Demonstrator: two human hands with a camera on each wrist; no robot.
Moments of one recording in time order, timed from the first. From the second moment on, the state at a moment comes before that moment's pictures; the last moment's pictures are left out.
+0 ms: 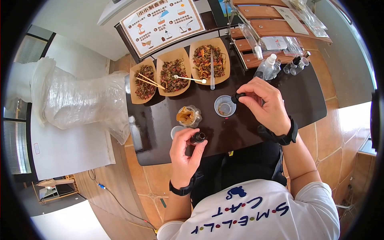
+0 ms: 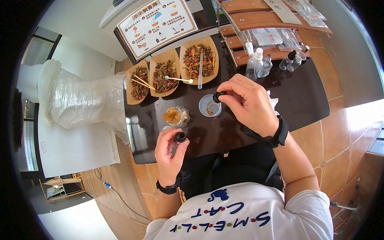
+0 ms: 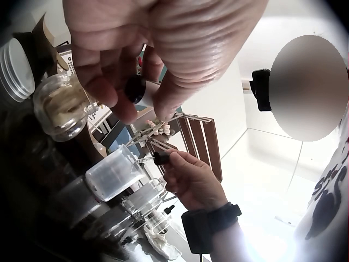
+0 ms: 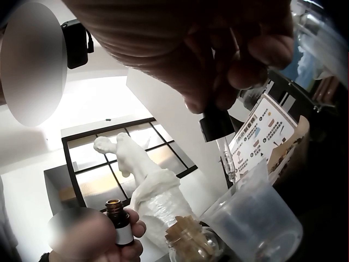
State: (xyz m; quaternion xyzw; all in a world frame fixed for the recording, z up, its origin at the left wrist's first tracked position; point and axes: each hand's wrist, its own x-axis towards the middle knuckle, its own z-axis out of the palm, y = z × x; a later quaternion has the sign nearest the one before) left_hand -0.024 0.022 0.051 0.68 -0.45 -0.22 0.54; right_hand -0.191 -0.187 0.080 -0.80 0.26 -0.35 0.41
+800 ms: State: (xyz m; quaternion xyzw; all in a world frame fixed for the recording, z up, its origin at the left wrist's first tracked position) left_hand -0.034 0.001 0.042 0.66 -0.47 -0.23 0.54; right_hand -0.194 -0.165 0.091 -0.77 0.14 -0.29 0.54
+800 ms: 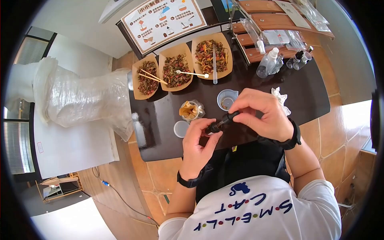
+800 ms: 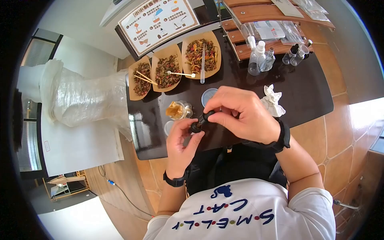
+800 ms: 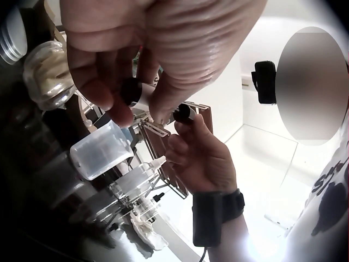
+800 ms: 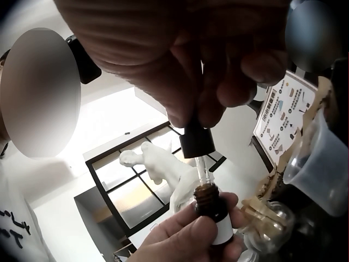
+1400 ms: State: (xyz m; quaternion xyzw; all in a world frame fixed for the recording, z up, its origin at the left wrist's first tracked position) left_hand -0.042 -0.001 0.047 0.67 -0.49 -0.20 0.52; right_hand -0.191 -0.154 0.095 -0.84 0.16 -0.19 0.48
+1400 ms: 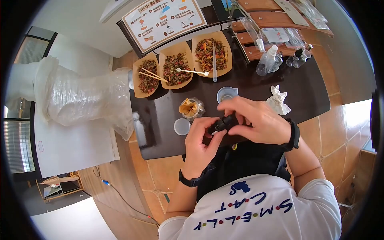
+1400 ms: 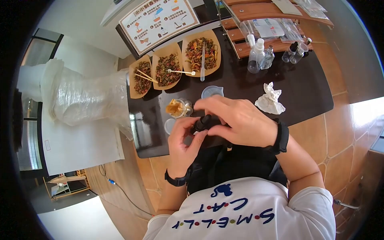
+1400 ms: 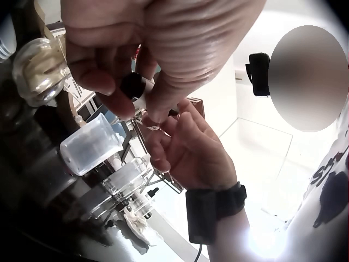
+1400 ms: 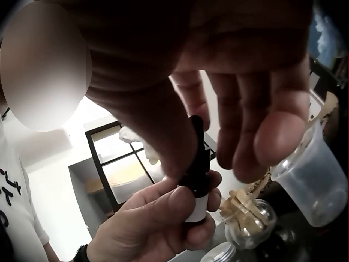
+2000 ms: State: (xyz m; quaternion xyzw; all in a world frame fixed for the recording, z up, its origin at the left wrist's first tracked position) left_hand -0.051 0.000 0.045 0.65 -0.51 -0.19 0.53; right_hand -0.210 -0.159 0.087 -0.89 0.07 -0.24 0.39
